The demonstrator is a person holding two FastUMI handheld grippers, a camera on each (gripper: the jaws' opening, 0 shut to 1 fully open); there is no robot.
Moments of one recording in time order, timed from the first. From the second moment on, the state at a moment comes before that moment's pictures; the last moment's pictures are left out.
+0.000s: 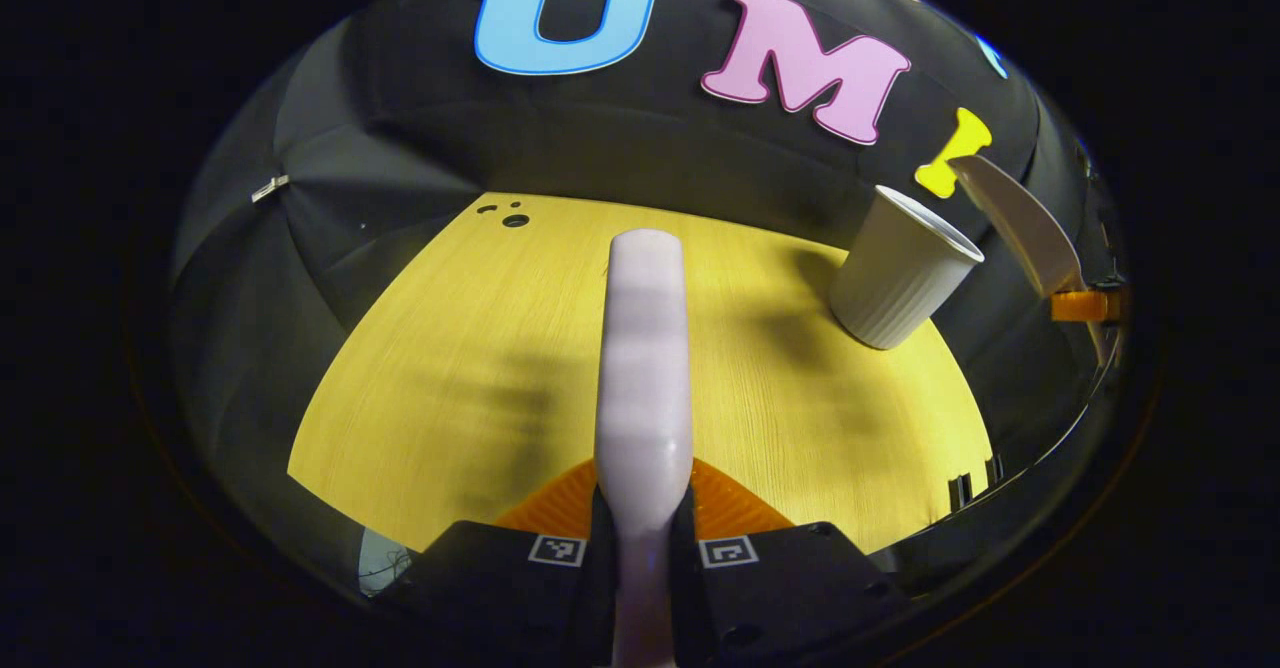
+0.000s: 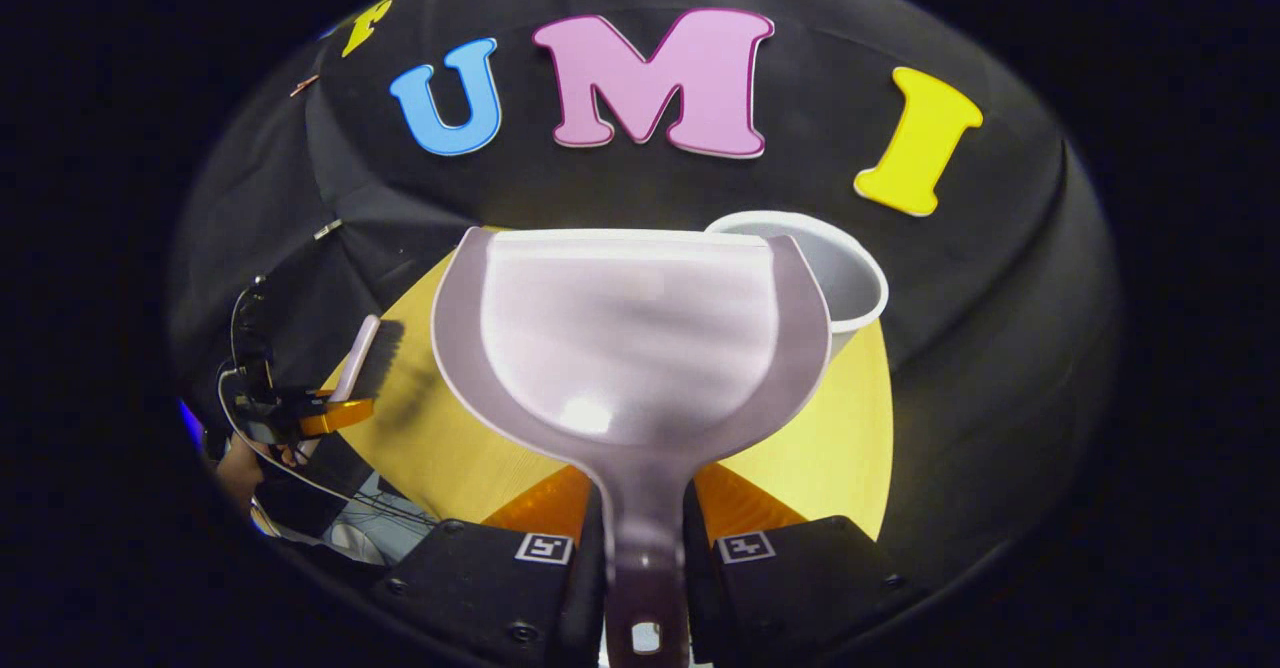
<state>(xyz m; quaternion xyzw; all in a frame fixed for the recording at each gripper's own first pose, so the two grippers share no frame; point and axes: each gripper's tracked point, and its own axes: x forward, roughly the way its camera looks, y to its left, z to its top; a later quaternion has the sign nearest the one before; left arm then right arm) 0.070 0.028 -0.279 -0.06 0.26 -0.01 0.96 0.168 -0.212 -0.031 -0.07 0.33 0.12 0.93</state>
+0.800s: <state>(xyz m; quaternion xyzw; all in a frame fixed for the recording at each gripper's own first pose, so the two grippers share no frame) 0.132 0.021 -0.354 -0.03 0.35 -0.01 0.94 0.165 -0.171 -0.222 -0.07 0.46 0.10 0.88</state>
